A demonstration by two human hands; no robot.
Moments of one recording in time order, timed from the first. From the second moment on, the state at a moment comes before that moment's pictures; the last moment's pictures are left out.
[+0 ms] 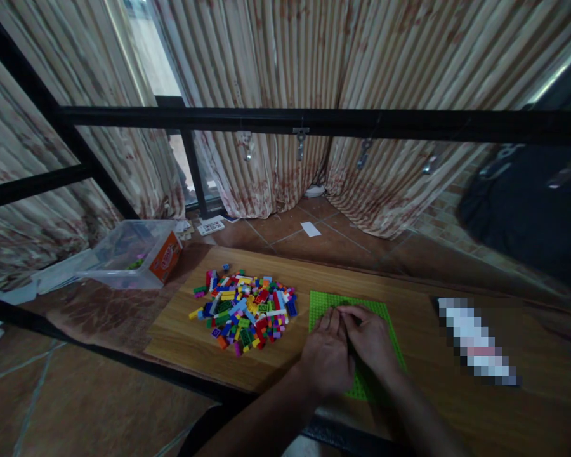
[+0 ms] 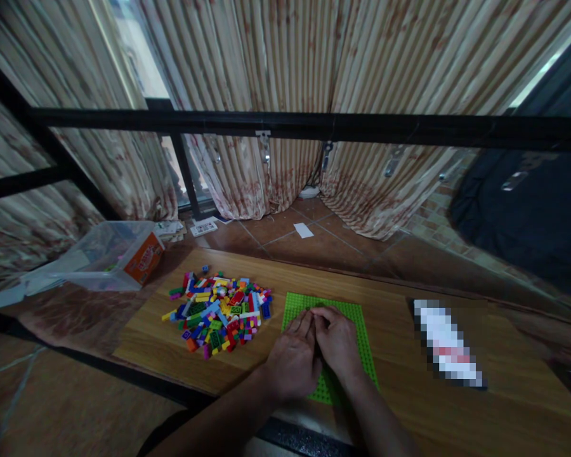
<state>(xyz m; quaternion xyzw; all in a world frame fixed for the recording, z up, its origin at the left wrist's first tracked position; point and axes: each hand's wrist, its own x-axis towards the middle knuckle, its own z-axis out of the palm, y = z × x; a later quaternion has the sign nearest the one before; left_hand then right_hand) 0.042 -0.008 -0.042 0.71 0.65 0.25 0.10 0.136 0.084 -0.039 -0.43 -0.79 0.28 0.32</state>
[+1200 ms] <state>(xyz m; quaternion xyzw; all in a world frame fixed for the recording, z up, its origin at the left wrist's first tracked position) -0.233 0.000 0.013 0.44 0.89 0.10 0.07 0.141 0.087 -0.050 -0.41 -0.82 0.23 0.33</state>
